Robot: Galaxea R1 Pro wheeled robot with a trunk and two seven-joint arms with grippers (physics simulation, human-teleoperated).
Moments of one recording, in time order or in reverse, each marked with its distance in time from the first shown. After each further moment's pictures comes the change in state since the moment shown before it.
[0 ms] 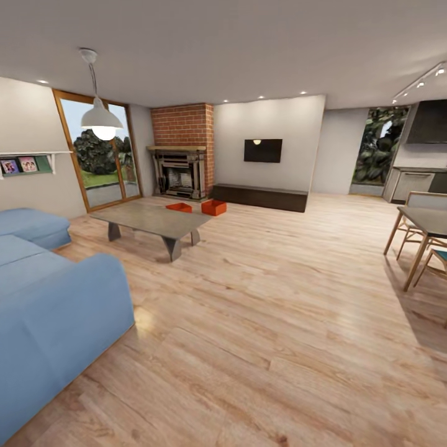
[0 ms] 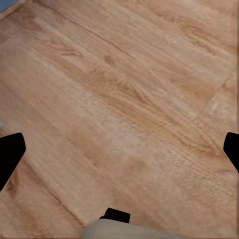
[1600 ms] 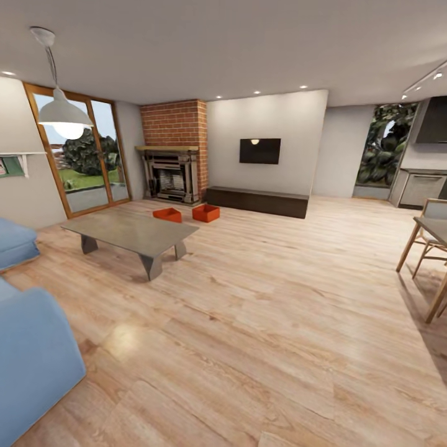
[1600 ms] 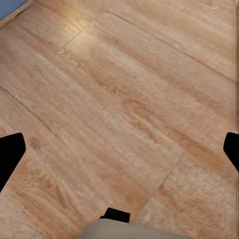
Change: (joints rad) left arm 0.000 0.000 0.000 0.000 0.000 0.000 0.000; right arm 0.000 0.000 0.000 0.000 0.000 0.000 0.000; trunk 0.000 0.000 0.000
